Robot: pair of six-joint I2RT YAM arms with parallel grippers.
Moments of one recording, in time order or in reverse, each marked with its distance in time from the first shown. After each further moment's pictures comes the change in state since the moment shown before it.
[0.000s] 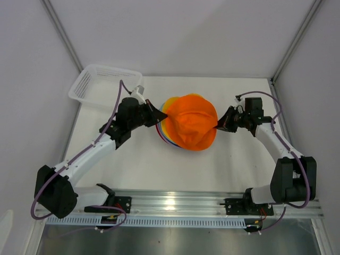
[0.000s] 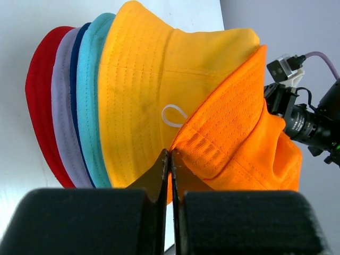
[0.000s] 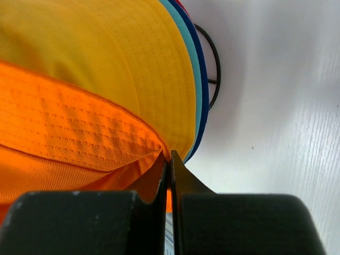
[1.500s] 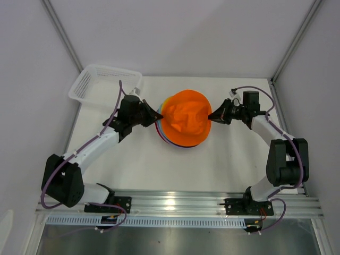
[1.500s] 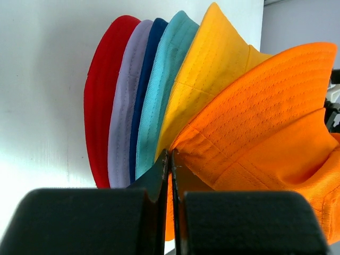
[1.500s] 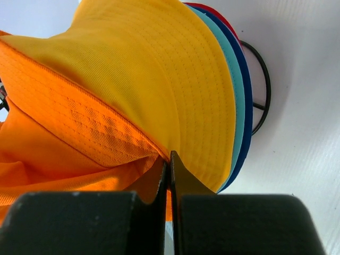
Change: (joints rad) left arm 0.082 0.126 0.028 -0.064 -0.013 -0.102; right arm -0.016 0.204 0.087 0.220 -0.231 0.104
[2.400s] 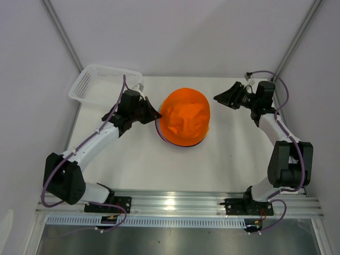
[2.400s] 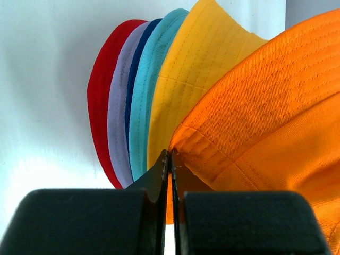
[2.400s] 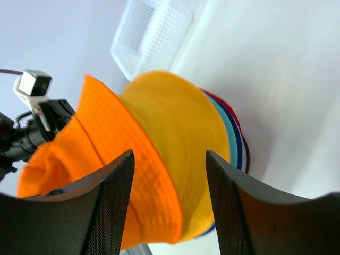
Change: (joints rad) left arm 0.004 0.022 0.098 -0.127 0.017 0.185; right arm -0.091 -0.027 0.046 0.288 -0.045 -0.027
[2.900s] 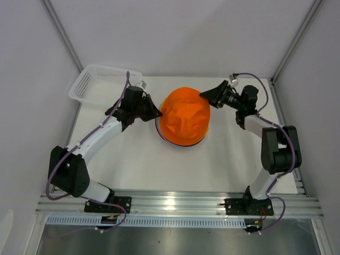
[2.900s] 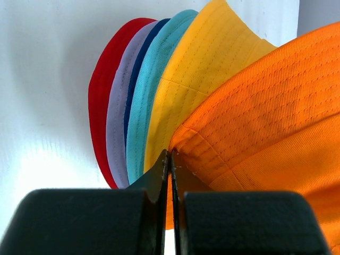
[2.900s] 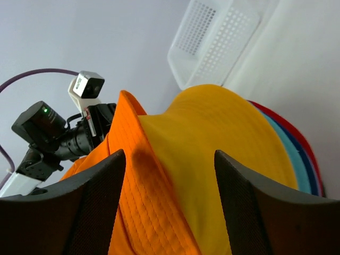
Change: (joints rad) left arm 0.000 0.080 0.096 -0.065 -0.003 0.019; right arm 0.113 0.179 -0.061 0.599 -0.011 0.428
